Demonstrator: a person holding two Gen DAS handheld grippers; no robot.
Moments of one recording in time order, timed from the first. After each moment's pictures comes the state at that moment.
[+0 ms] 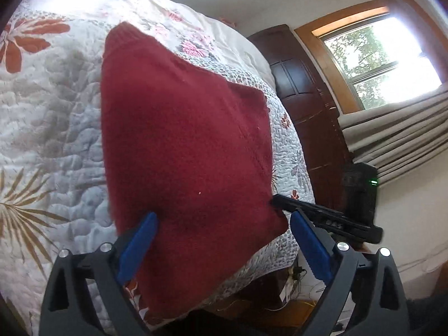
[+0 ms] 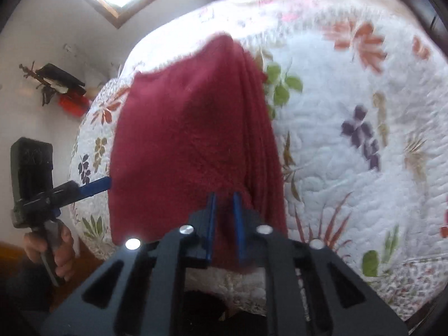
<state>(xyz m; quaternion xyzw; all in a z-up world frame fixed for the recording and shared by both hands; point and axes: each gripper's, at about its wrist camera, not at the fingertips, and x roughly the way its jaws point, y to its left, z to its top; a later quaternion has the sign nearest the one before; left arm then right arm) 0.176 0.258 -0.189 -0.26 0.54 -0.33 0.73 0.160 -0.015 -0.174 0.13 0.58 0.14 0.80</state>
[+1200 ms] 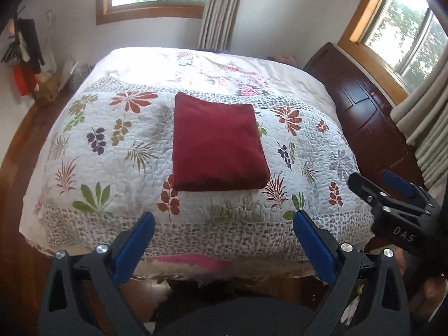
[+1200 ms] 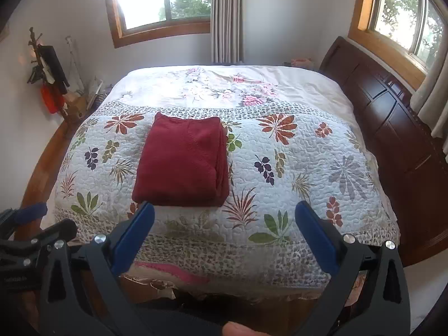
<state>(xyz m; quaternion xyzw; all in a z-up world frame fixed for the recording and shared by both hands) -0.061 0.195 0.024 -0.09 0.49 -0.07 0.87 -0.042 -0.015 0.038 -0.03 0.45 0.04 0.89</state>
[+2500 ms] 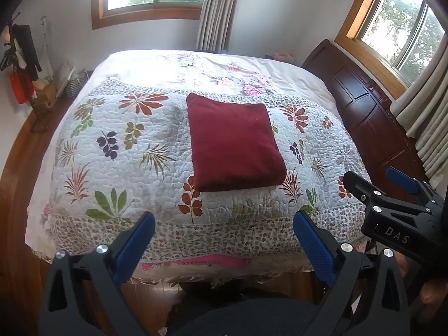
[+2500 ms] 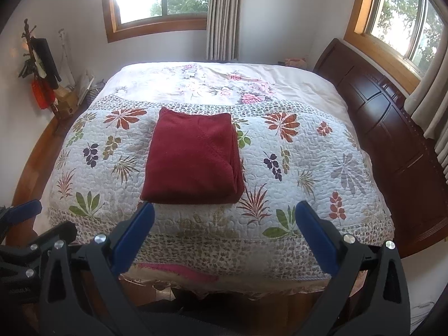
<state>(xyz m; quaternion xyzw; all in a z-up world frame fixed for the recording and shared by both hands) -0.062 0.247 0.016 -0.08 0.49 -0.08 0.87 -0.044 0.047 0.034 -0.05 0.45 0.01 0.89</state>
